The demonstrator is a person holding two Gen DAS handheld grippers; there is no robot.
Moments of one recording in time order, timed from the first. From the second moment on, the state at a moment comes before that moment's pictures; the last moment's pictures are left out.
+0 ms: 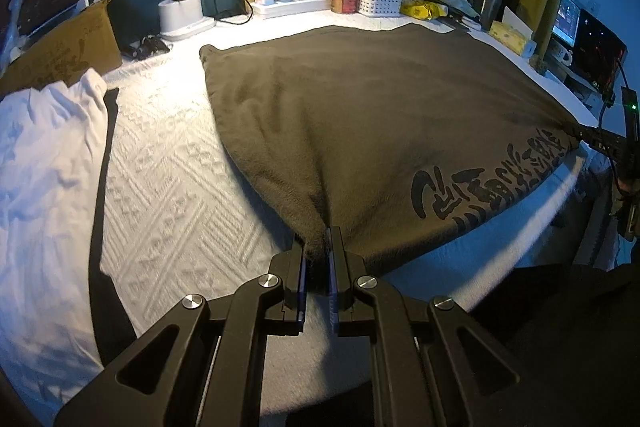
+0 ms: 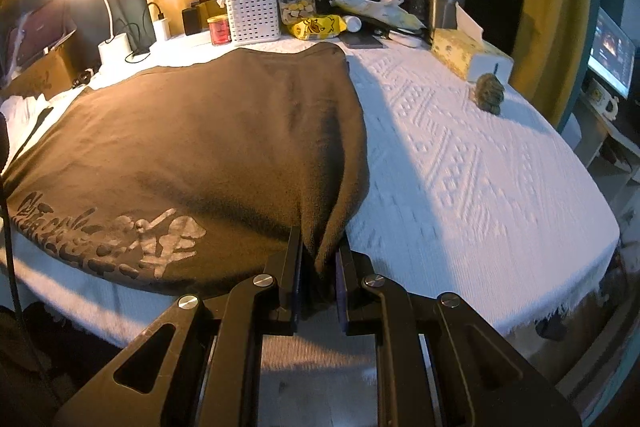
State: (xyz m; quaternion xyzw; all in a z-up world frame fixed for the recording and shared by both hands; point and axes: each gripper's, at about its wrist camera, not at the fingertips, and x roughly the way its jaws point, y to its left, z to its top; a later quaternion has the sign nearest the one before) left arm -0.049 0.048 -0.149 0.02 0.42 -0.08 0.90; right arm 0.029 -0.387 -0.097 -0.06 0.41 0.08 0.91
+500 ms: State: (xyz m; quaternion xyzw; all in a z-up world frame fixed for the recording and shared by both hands) left arm -0.060 0.050 -0.160 0.00 0.45 -0.08 0.89; right arm 0.012 -0.401 -0.101 -0.02 0.41 0.07 0.91
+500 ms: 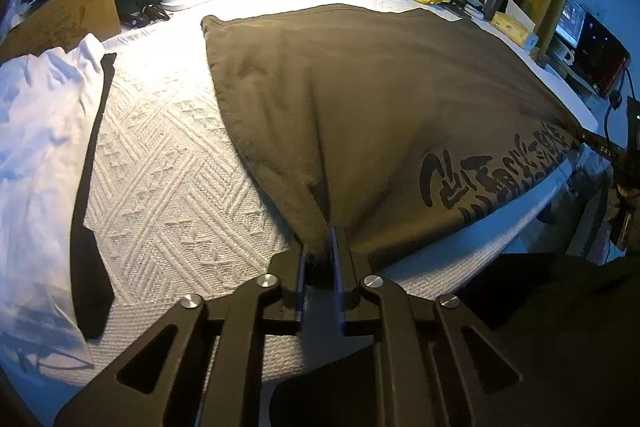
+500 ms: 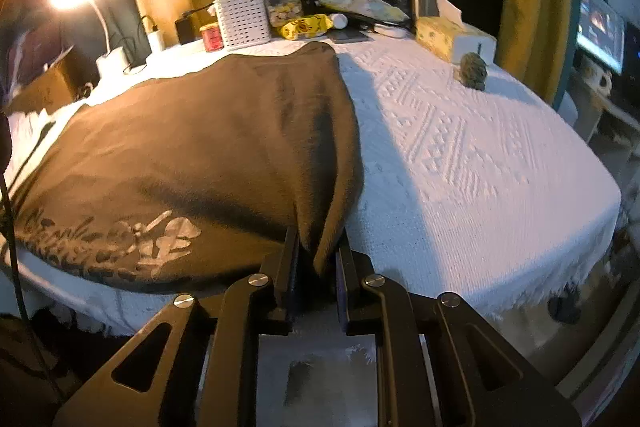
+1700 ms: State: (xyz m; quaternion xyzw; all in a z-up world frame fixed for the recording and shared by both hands) left arm -0.003 0.078 -0.105 -0.06 0.33 -0.05 0.94; right arm 0.001 -0.398 -0.093 0.10 0.46 0.03 0.88
